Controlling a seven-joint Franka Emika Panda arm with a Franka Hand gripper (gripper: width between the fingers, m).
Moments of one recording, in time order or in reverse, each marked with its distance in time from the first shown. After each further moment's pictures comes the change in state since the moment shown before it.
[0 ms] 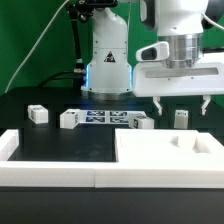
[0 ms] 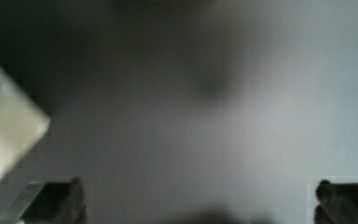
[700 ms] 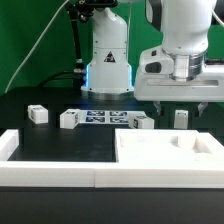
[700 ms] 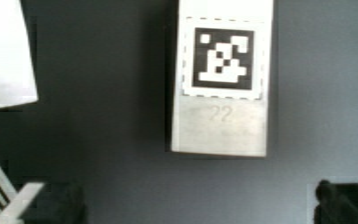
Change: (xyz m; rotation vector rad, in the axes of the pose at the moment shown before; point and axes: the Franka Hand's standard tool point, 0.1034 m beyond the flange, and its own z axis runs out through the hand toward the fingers) arm -0.027 0.012 0.005 -0.076 -0.439 -0.036
